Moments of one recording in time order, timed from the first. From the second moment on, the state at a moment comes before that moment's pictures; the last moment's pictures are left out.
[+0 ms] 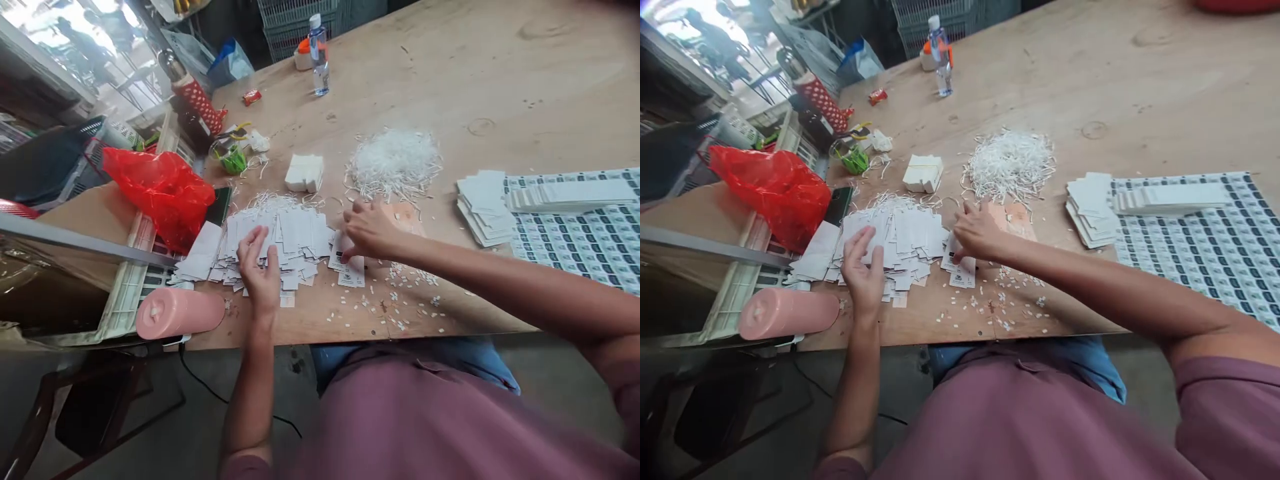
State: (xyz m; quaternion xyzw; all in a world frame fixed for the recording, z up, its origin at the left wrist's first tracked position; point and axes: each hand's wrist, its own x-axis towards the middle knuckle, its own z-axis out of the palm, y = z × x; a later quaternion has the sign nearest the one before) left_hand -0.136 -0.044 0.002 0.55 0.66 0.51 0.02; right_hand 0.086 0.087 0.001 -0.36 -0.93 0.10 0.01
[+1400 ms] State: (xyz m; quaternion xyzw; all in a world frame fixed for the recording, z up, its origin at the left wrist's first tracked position) left_hand 0.008 -0.014 0.010 0.29 0.48 0.63 0.54; right_hand 0.169 0.127 0.018 -0.23 -0.74 0.57 0.27
